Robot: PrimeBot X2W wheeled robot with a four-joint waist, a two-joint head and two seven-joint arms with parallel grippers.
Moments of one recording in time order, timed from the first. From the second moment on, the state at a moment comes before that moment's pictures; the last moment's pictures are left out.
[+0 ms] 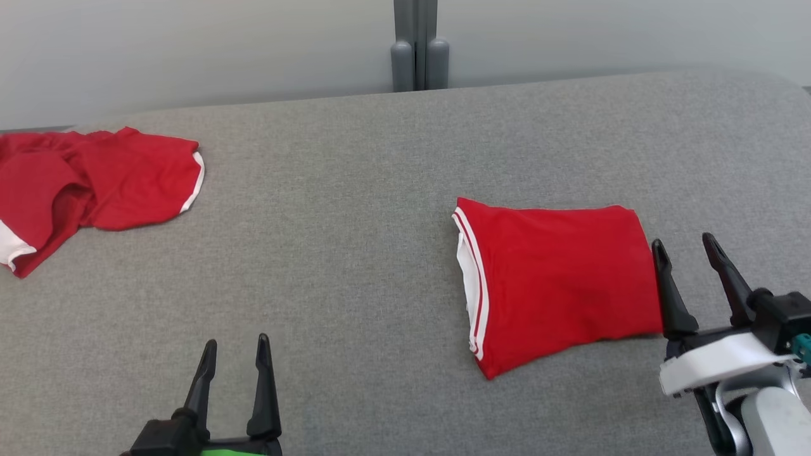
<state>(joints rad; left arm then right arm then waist) 0.15 0.05 -0.16 0.02 -0.30 0.02 -0.26 -0.10 -0.23 0.04 0.17 0.27 0.13 -0.26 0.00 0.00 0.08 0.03</state>
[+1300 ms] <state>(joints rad) 0.23 0.05 -0.10 0.07 -0.25 -0.03 -0.26 0.01 -0.23 0.05 0.27 0.39 0.13 -0.23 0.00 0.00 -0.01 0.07</state>
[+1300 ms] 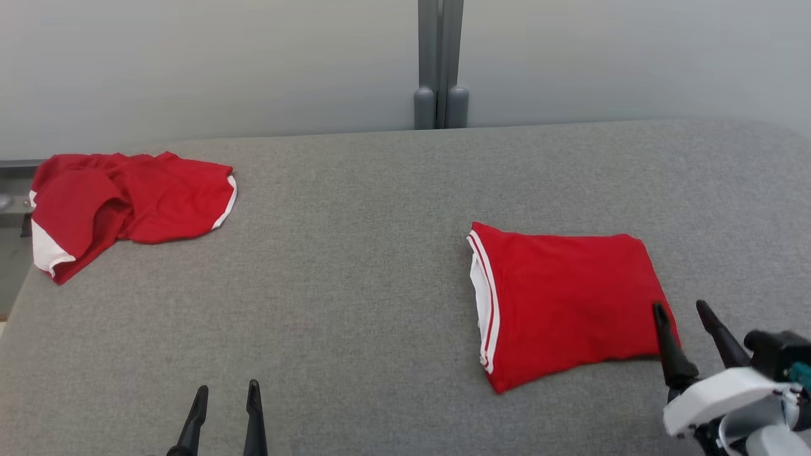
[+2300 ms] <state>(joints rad) 0.09 0.05 -0.16 0.06 -0.24 -0.04 -0.26 -0.47 -0.29 -0.05 0.70 0.63 0.13 0.33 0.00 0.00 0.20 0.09</state>
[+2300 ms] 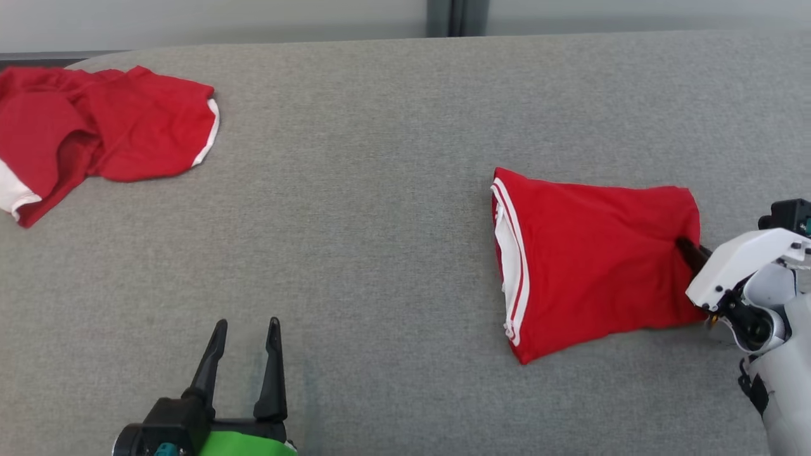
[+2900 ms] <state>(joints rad) -0.07 0.06 -0.10 0.03 -0.12 -0.11 -0.26 -0.86 -0.37 -0.28 0.94 0.33 0.13 -0.01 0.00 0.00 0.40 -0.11</state>
